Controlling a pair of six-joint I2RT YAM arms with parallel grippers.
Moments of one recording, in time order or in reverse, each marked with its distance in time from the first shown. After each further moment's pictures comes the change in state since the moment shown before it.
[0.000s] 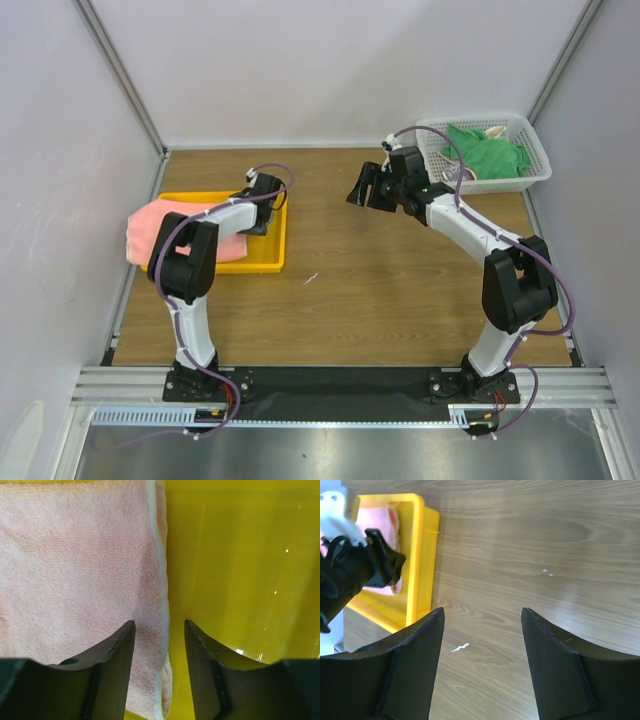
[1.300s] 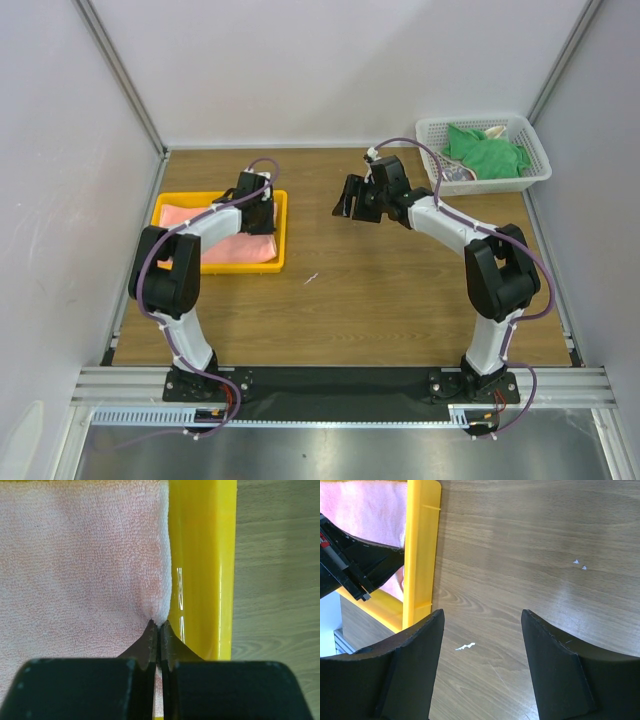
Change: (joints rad) left arm 0.048 -0.150 -0.110 0.114 0.565 -0.074; right arm 0.074 0.111 0.010 0.035 -0.042 0.034
